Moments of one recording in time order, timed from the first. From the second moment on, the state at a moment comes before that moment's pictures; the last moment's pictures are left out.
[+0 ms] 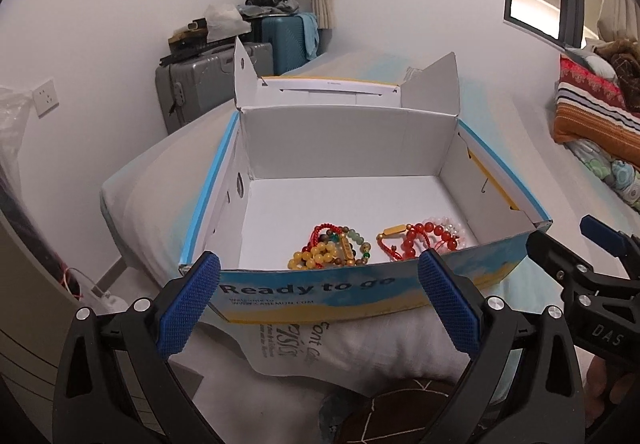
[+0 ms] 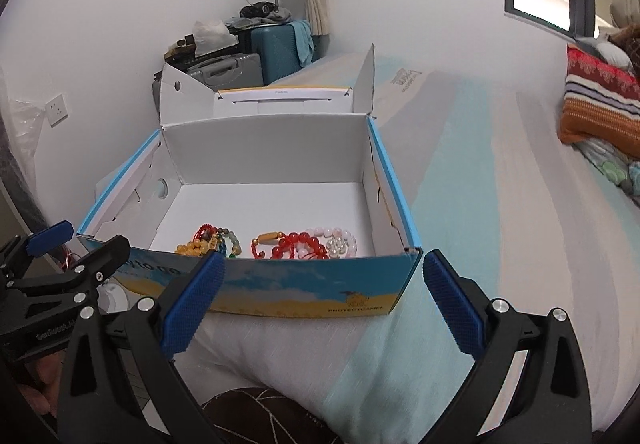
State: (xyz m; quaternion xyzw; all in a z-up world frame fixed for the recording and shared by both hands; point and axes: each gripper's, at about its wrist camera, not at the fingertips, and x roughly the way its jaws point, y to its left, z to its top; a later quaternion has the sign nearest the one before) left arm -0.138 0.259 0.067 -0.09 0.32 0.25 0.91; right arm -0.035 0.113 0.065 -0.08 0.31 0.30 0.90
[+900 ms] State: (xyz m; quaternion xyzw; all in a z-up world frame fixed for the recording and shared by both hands) left arm -0.134 0.251 0.064 -0.09 0.32 0.24 0.91; right arm -0.032 0.110 0.060 -0.08 0.31 0.29 0.90
